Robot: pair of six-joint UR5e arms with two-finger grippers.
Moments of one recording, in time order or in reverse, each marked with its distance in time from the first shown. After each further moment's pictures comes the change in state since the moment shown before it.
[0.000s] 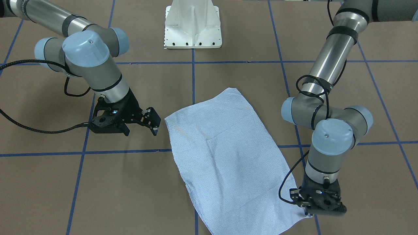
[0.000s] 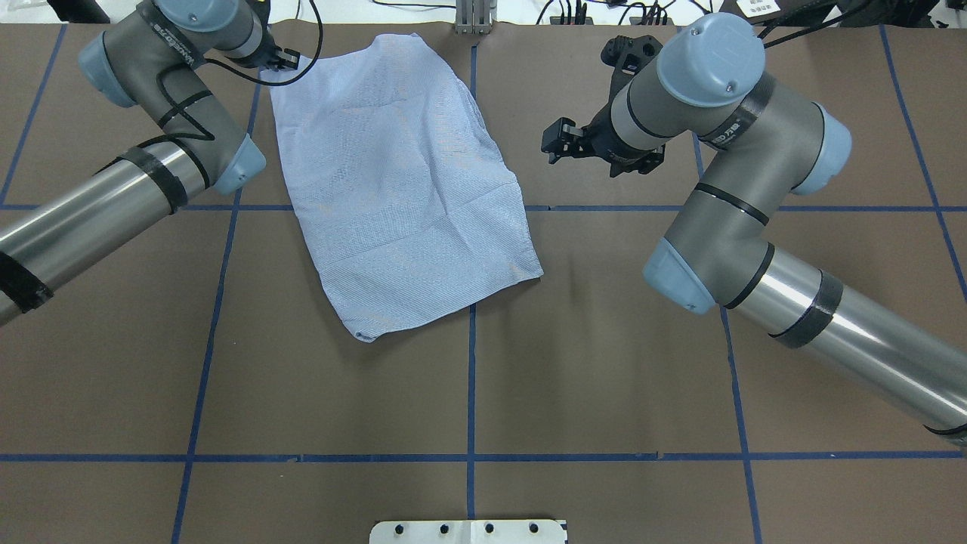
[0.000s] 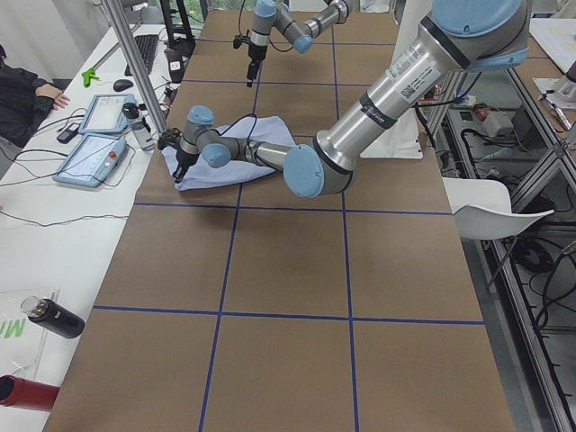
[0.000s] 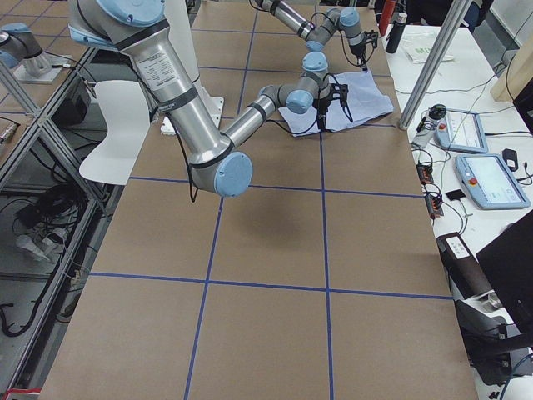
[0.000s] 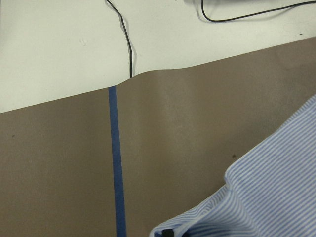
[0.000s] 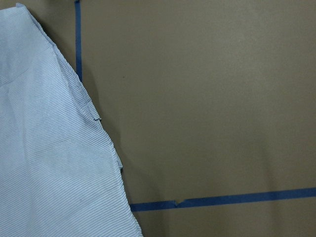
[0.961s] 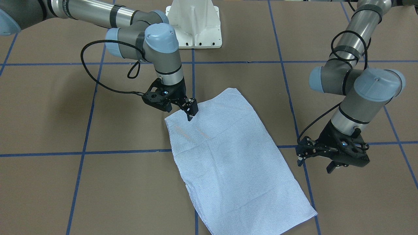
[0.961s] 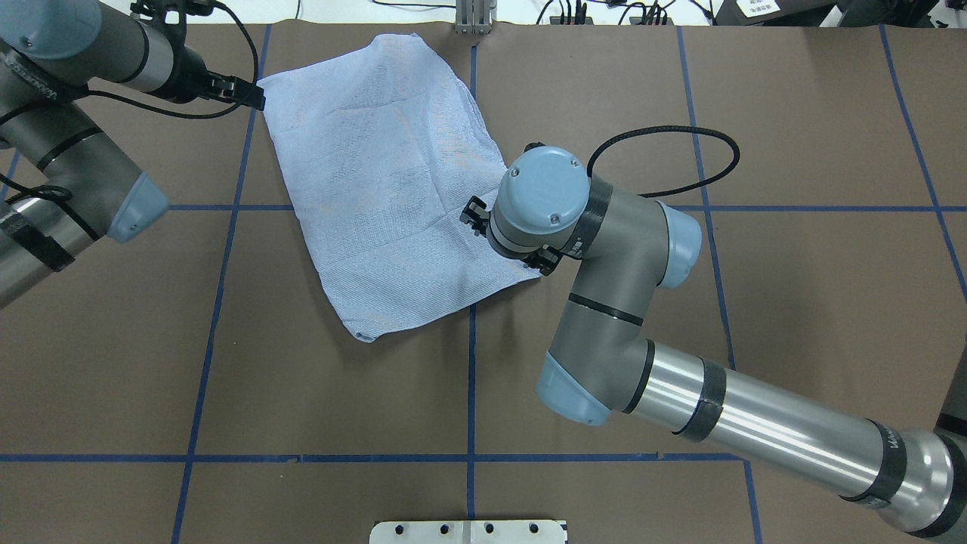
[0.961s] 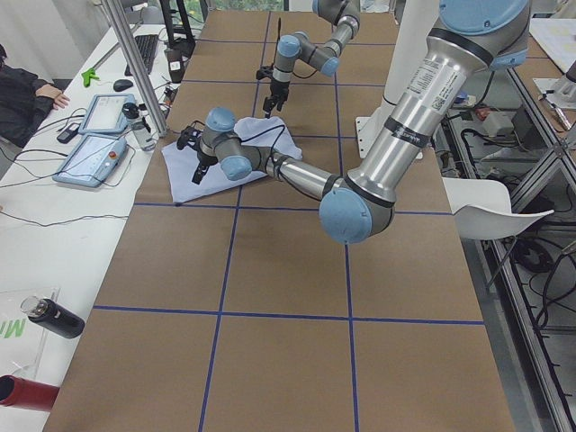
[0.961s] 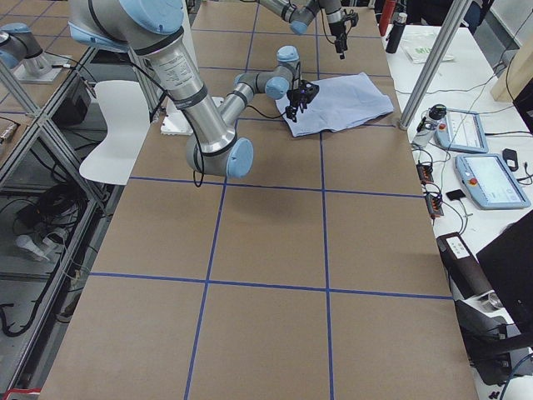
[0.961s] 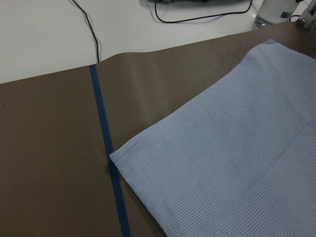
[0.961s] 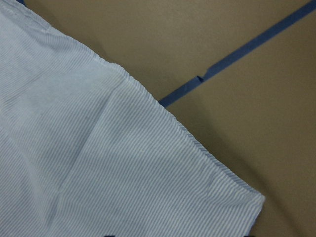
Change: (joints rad) left arm -0.024 0.340 -0.497 -0.007 -0.239 -0.106; right arm -0.255 0.123 -0.067 -0.142 -0.226 0.575
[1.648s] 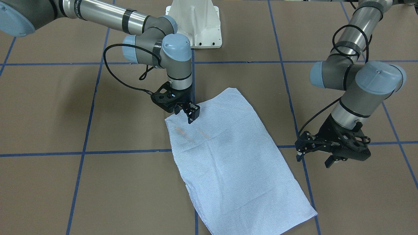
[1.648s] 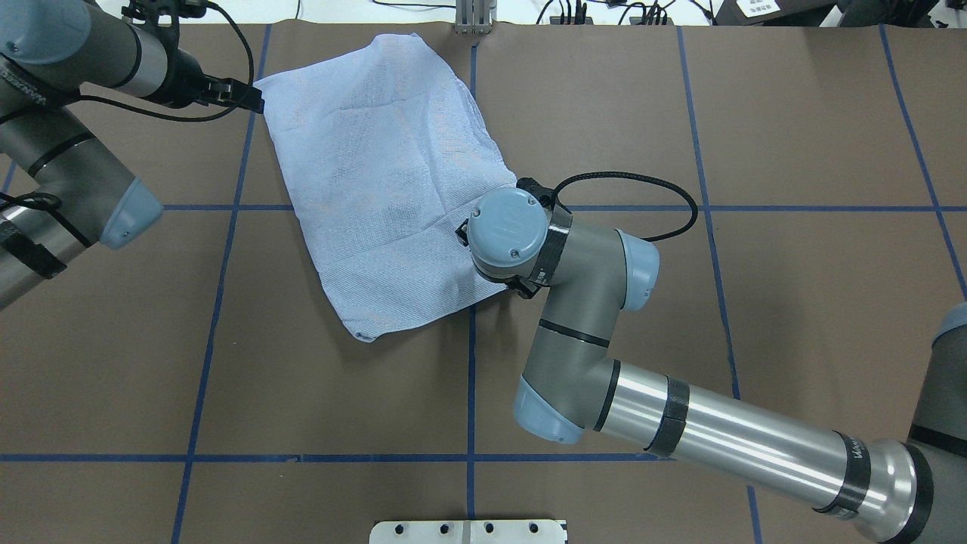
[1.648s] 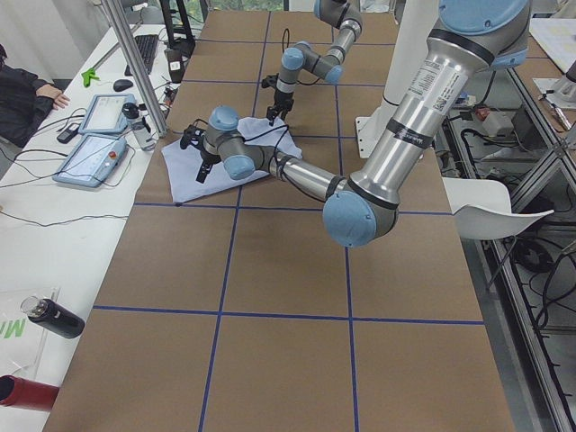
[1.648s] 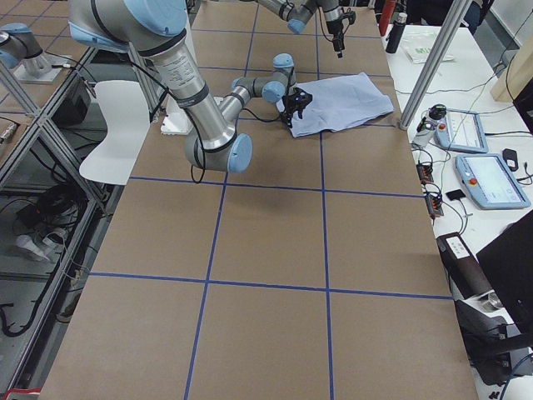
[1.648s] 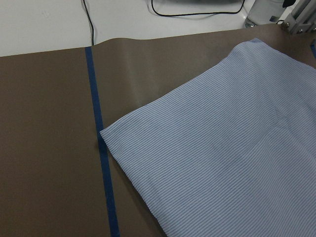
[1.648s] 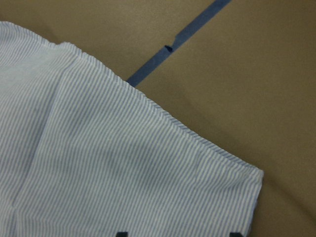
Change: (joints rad) left arm 0.003 0.013 -0.024 0.002 -0.007 -0.035; right arm -0.043 0.039 -0.101 0.002 -0.043 0.153
